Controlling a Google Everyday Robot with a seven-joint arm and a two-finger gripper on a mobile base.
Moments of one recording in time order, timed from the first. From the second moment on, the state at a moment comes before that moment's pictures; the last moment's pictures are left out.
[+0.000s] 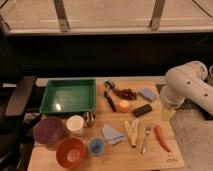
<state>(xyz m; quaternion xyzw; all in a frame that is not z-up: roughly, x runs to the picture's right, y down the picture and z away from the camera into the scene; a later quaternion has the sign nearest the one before) 0.284 0.106 0.684 -0.28 0.02 0.02 0.96</state>
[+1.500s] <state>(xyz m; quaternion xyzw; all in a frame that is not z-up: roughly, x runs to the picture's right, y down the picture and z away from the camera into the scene) 0.180 0.066 0.715 -0.29 -0.02 0.12 0.95</state>
